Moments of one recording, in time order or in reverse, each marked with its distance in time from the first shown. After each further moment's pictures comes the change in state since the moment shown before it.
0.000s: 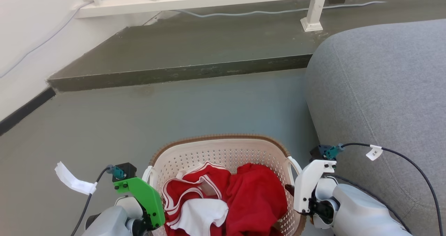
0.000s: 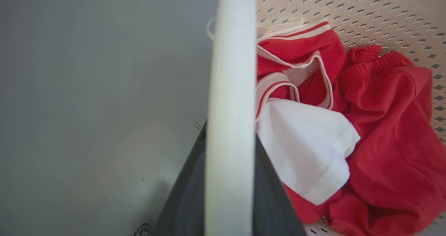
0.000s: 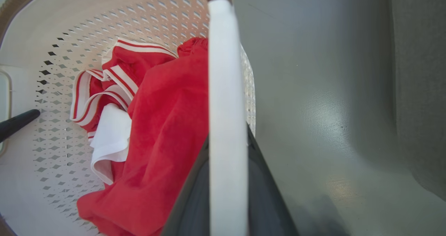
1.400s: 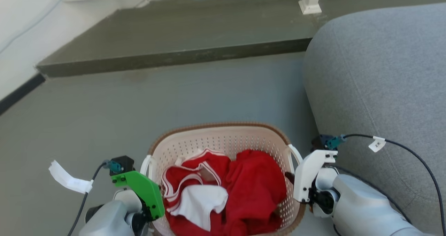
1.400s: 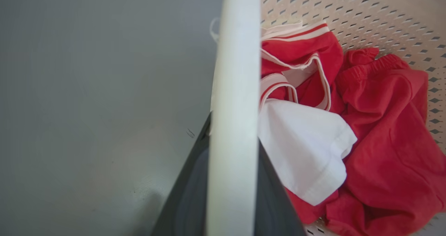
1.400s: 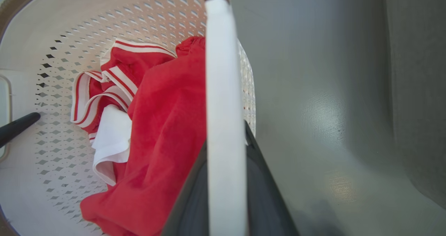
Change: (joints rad) left arm -0.008 0.010 -0.026 -0.031 -0.042 0.004 -0.059; right arm -0.037 -0.007 0.033 0.003 0.033 0.000 -0.032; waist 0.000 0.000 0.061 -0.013
